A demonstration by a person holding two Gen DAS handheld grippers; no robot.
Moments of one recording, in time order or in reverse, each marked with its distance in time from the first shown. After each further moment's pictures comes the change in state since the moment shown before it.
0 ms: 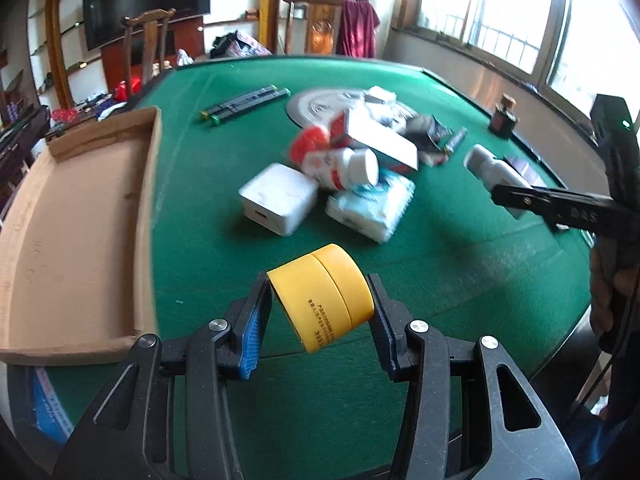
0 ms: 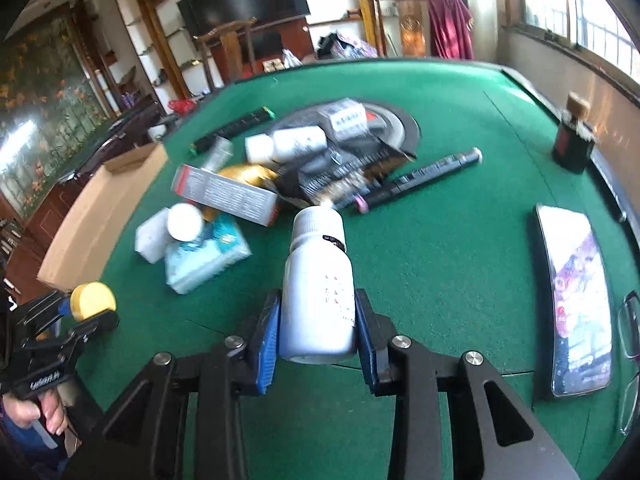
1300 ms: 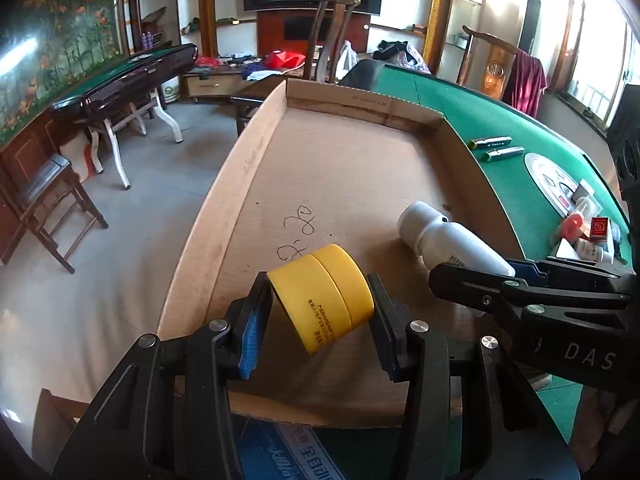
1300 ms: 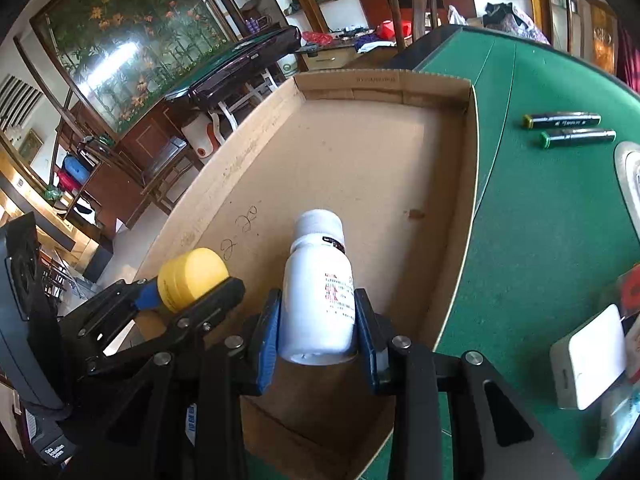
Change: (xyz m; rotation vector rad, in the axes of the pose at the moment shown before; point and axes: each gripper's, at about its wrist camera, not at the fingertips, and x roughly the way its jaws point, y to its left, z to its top) left arm -0.025 0.205 -0.028 -0.355 -0.036 0.374; right arm 0.124 0.307 0.040 -0.238 0.226 0.340
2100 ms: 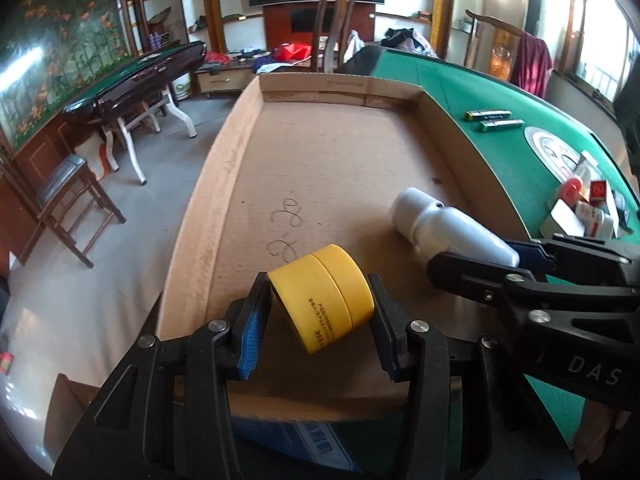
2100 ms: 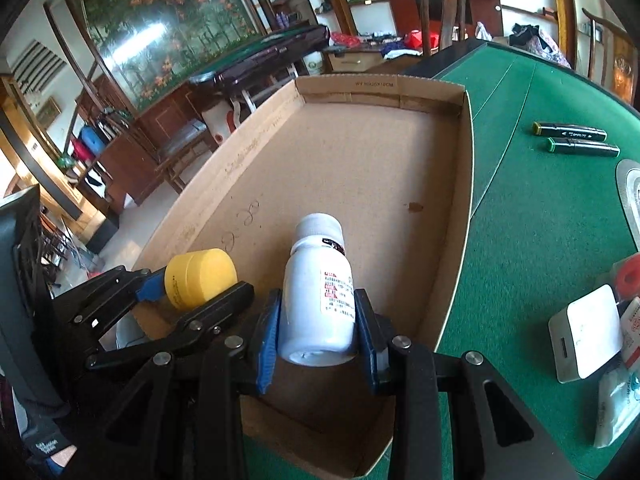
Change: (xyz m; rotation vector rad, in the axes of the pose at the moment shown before) left arm -0.017 -0.021 -0.024 0.021 0.037 0.078; right arm 0.003 -0.018 -0.031 -0.102 -0.021 0.050
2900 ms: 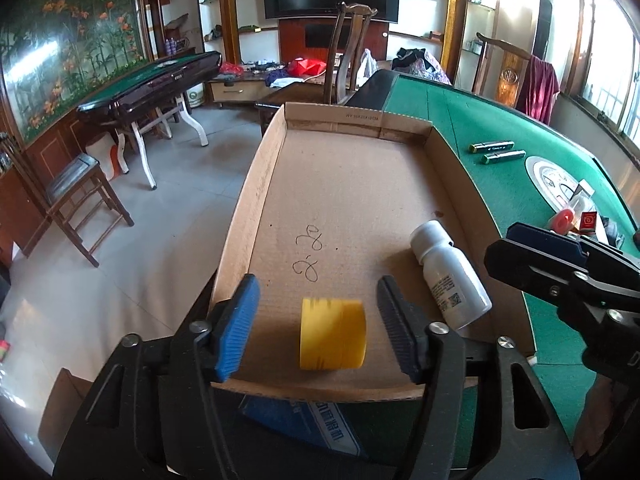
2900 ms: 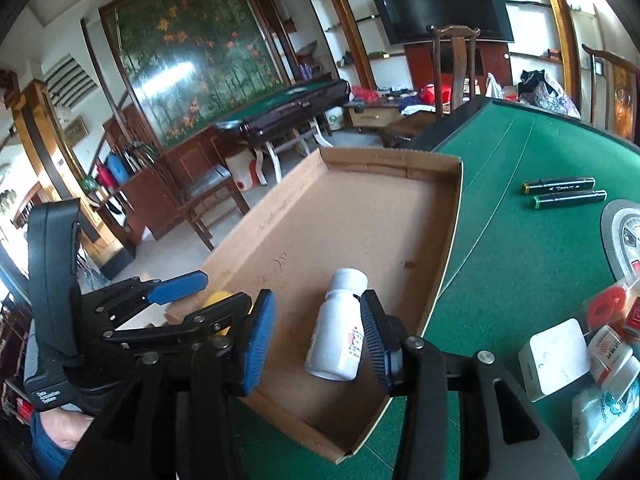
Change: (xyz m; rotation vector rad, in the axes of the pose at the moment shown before) left arm -0.034 0.015 0.007 -0.040 -0.058 0.017; right arm -0.039 0.000 0.011 -0.035 -0.185 0.062
